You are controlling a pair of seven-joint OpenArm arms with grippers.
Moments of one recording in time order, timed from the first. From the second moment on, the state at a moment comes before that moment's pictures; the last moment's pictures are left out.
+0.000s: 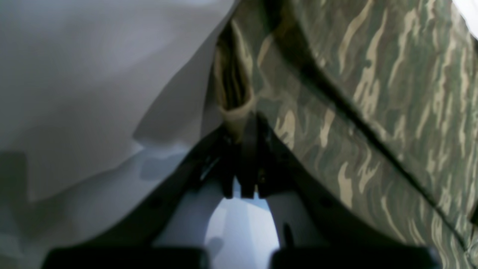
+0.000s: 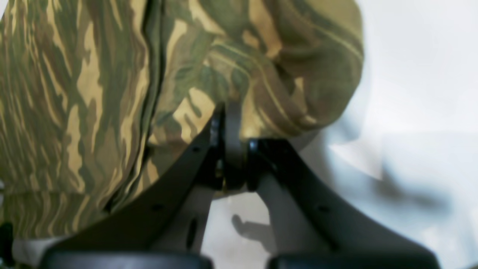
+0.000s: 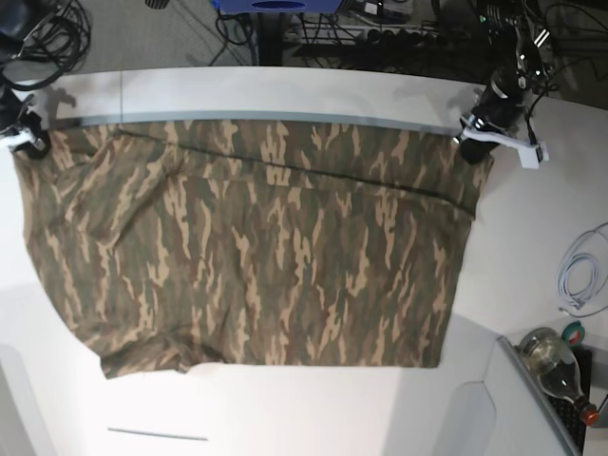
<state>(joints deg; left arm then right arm) 19.3 -6.3 -30.7 77.9 -34.2 -17.3 28.1 -6.3 9.5 55.3 63.6 29.0 37.8 -50.2</state>
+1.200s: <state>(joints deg) 24.4 -6.4 -34.0 78.2 -34.0 -17.2 27.6 -14.1 5.1 55.3 68.0 29.1 37.8 -49.4</state>
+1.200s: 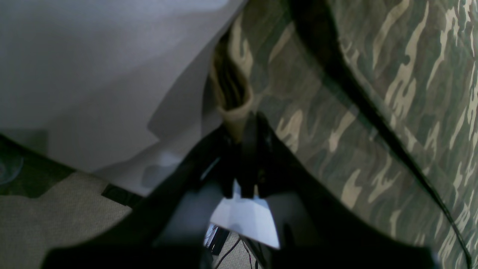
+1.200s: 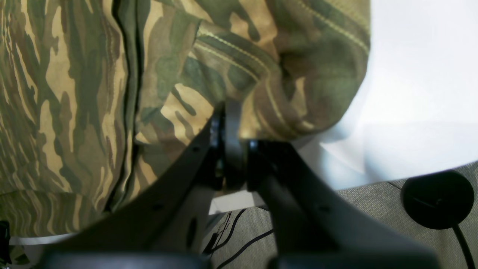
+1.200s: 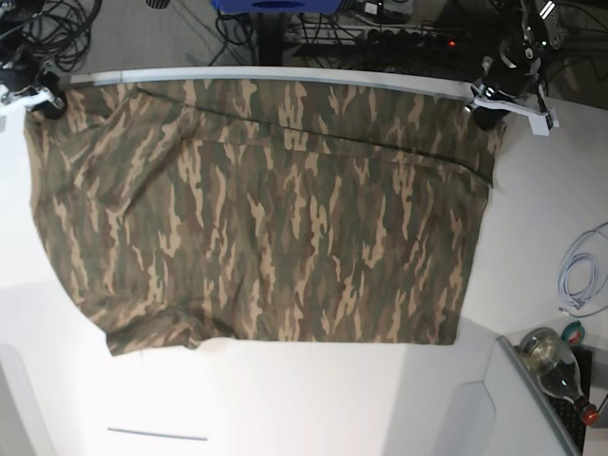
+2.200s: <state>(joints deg) 21.6 -11.8 -53.8 89.6 -34.4 -19.0 27.6 13.8 21.7 41.7 44.4 12.5 38.1 -27.9</state>
